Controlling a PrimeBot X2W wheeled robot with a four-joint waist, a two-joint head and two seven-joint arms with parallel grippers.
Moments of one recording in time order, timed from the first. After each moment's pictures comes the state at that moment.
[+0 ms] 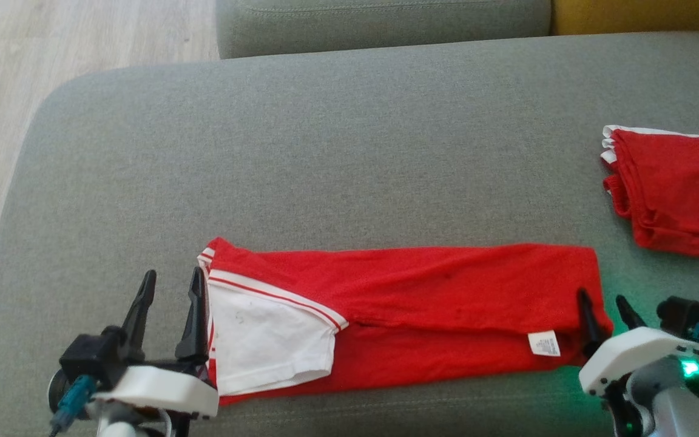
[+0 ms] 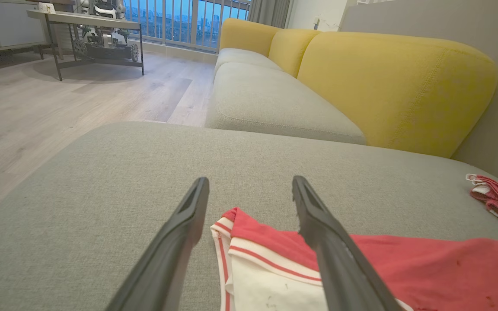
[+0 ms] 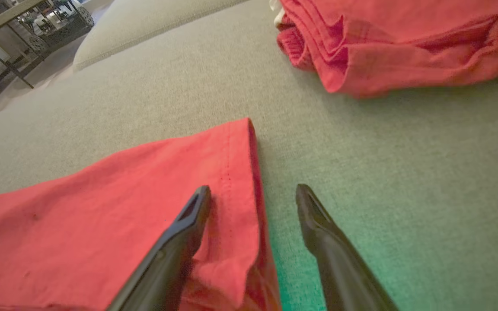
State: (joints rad) left arm 0.06 0.06 -0.11 0.12 -0.24 -0.06 -0.25; right arm -0.16 -0.04 -0.22 0.58 0.25 0.13 -0.07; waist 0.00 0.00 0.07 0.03
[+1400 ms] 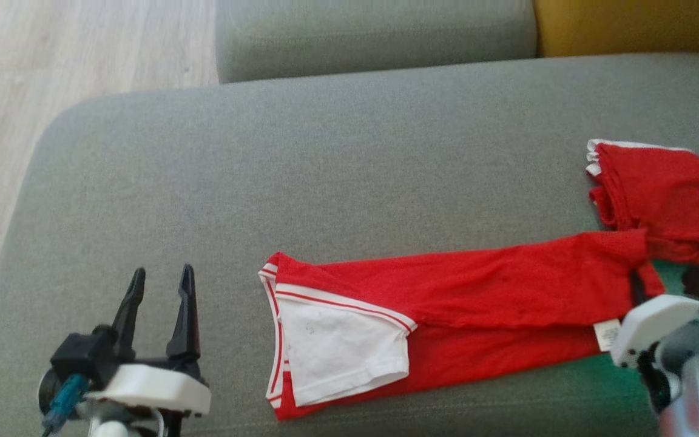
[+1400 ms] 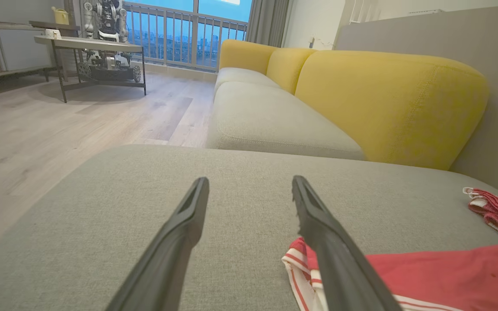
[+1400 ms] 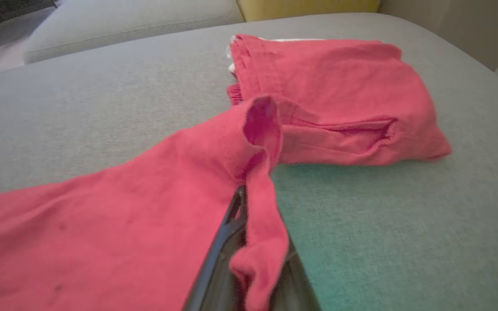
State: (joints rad) left arm 0.05 0.05 -0.08 0.12 -0.21 -0.07 -0.25; right arm -0.28 -0.10 -0.32 0.68 0.03 0.13 -0.01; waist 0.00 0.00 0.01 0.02
